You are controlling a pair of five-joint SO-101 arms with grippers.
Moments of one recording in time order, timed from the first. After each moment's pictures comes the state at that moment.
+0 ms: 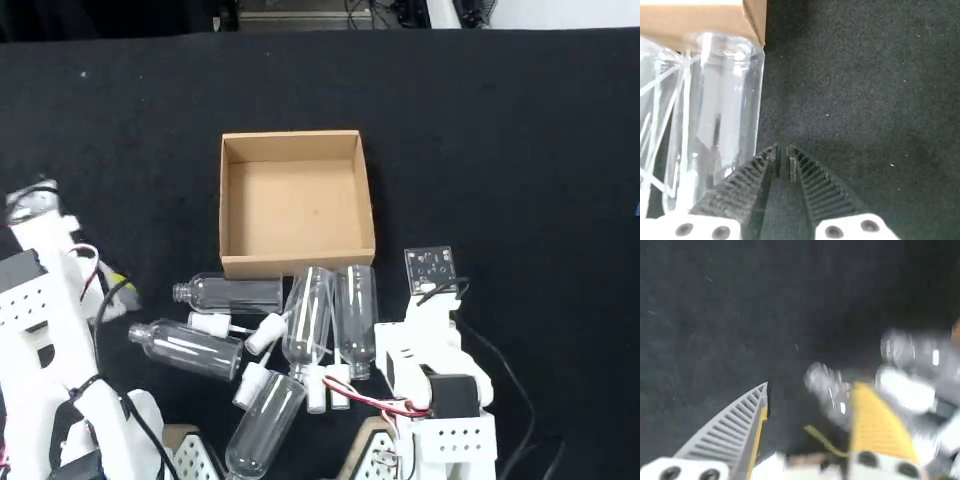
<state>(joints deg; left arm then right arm) -31.3 -37.9 45.5 81.1 -7.7 -1.9 -103.0 96.7 74.5 -0.9</state>
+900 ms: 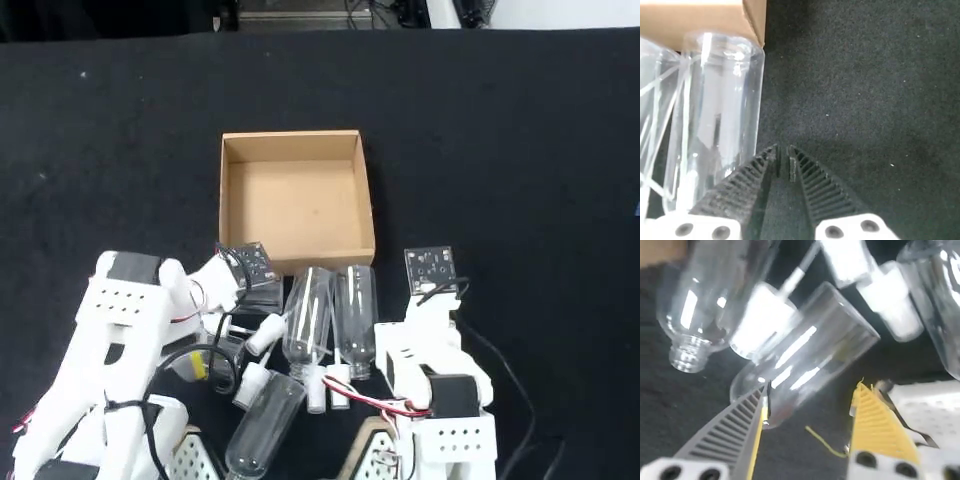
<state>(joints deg) 2.6 -38.5 54.1 81.0 -58.9 -1.9 -103.0 96.7 74.5 -0.9</state>
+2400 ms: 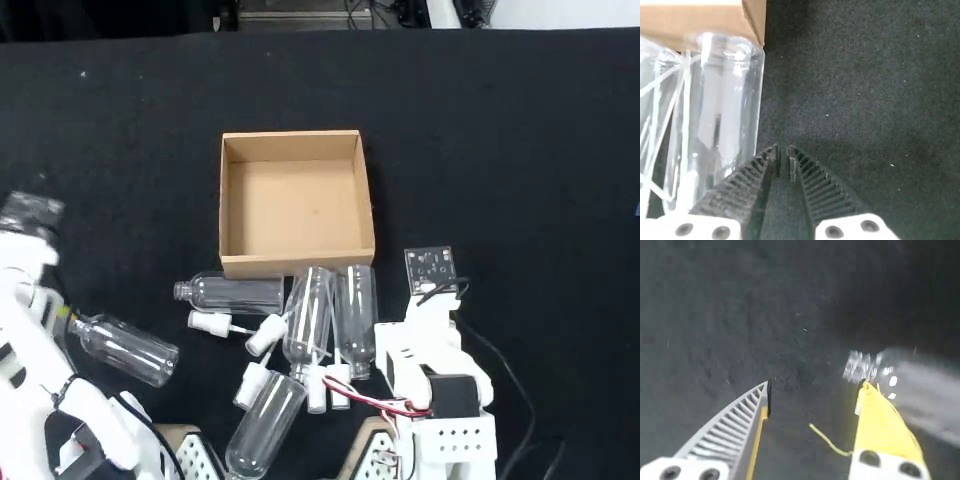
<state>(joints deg) -50.5 -37.9 48.7 61.1 -56.9 -1.9 -103.0 96.7 74.5 -0.9</state>
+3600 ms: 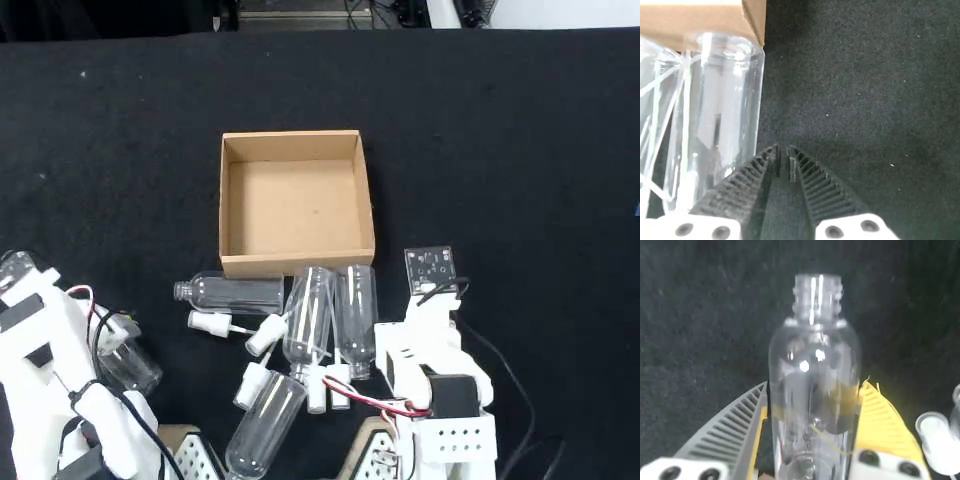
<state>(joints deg) -41.3 -37.8 64.7 66.1 7.4 -1.9 -103.0 96.7 74.5 -0.9</state>
